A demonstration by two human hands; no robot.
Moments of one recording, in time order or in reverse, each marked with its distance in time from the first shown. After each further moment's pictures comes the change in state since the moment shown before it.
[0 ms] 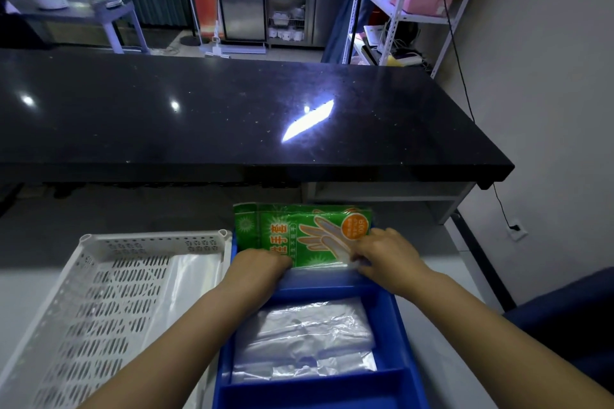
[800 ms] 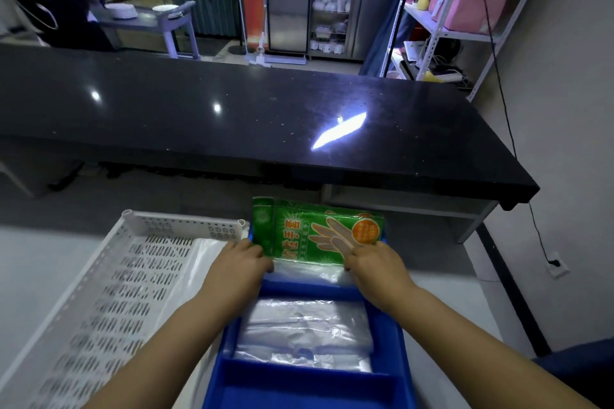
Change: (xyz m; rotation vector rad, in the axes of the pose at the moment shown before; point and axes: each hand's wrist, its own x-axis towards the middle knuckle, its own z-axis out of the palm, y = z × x) left_hand -0.056 0.006 -0.021 0.058 0.257 -0.143; right_hand -0.002 -0.026 0.006 -0.218 0.098 -0.185
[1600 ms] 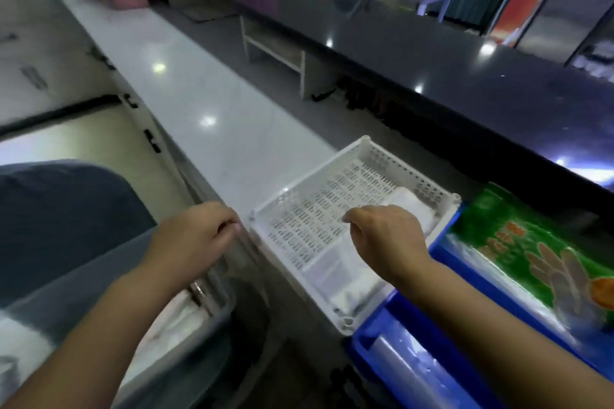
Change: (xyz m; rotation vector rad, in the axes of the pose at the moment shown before) left_hand -0.332 -0.054 -0.078 -0.219 0.233 -1.055; right_hand 0.033 -0.268 -0.054 0.279 0.258 -0.623
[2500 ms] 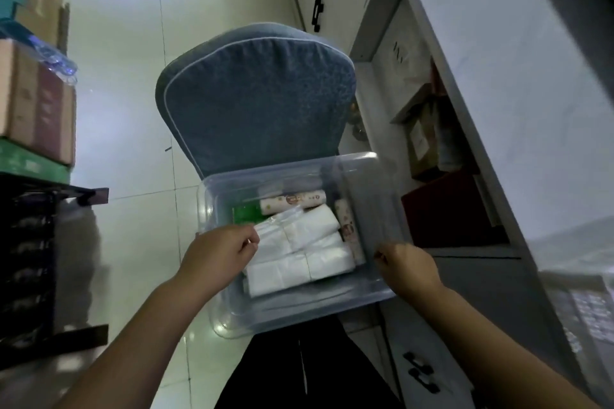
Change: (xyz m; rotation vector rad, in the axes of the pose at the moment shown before) left_hand -0.179 -0.405 -0.001 -0.188 -0.287 -0.660; right_hand 0.086 -0.323 0.265 -0.036 -0.837 -0.119
